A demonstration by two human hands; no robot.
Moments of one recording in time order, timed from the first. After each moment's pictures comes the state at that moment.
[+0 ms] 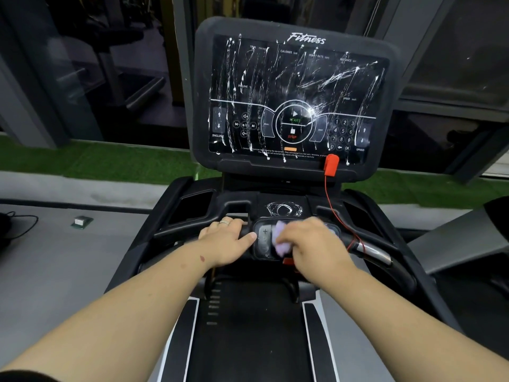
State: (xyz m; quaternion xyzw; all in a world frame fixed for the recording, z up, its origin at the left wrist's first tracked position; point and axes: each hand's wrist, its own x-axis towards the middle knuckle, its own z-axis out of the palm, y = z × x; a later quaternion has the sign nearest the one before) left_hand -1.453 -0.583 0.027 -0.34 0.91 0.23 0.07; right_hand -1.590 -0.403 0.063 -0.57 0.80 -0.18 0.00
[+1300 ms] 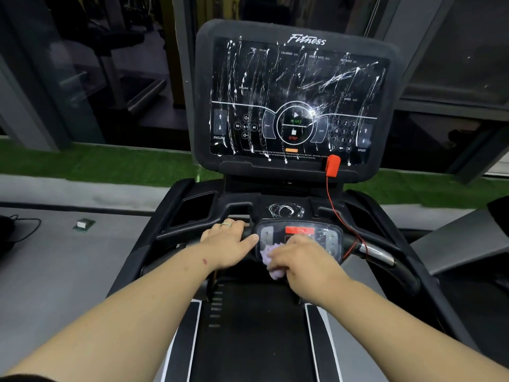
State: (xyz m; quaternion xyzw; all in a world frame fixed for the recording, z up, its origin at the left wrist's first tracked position) left_hand -1.452 -0.583 0.025 -0.34 0.91 0.22 0.08; right_hand -1.572 -0.400 0.046 -0.64 0.76 -0.08 0.06
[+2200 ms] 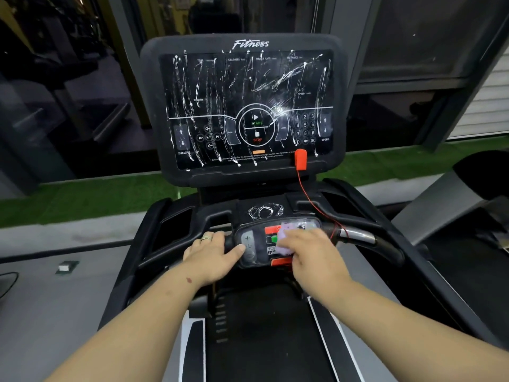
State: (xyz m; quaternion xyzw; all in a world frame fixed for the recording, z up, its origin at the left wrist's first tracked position) left_hand -1.456 -0.580 0.025 -0.34 0.92 0.19 0.08; right_hand -1.585 -0.369 0.023 -0.47 0.85 -0.24 -0.03
